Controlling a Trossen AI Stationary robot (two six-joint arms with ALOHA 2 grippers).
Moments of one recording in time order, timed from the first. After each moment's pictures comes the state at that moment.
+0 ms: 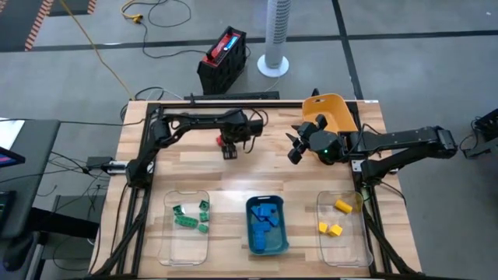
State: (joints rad) left arm 0.33 2.20 1.80 -1.32 -0.34 0.16; right arm 0.04 1.12 0.92 -0.37 0.71 0.24
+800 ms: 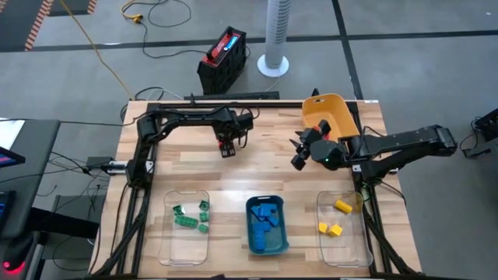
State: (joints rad) left arm 0.40 2.06 1.55 -1.03 -0.27 0.15; right arm 0.12 1.11 0.92 -0.50 0.76 0.32
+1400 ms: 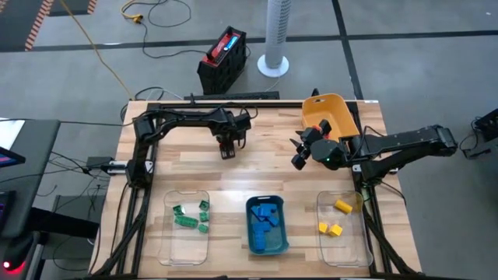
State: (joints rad) left arm 0.41 2.03 1.46 -0.88 -0.19 0.22; right arm 0.12 1.10 0.92 -0.49 0.77 0.33
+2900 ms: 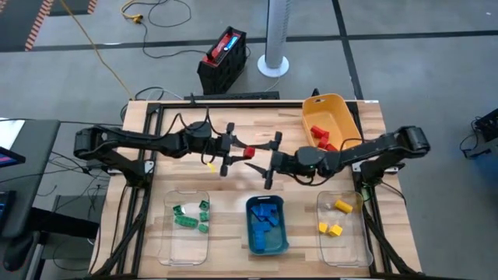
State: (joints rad) left arm 0.19 1.41 0.81 0.47 0.24 0.29; right arm 0.14 1.49 0.87 0.65 0.38 -0.30
